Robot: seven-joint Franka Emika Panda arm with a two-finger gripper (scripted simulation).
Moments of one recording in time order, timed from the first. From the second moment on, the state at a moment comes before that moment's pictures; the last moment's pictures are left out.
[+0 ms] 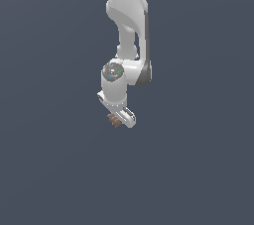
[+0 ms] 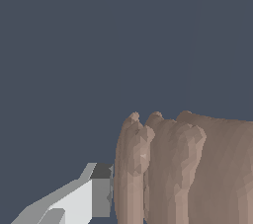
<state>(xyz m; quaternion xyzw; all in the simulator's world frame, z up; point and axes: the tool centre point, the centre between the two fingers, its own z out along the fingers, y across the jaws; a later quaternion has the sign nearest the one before) -0.013 -0.044 0.060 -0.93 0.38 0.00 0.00</state>
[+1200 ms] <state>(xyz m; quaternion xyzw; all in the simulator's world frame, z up) 0.002 -0.236 0.193 -0.92 0.38 0.00 0.00</state>
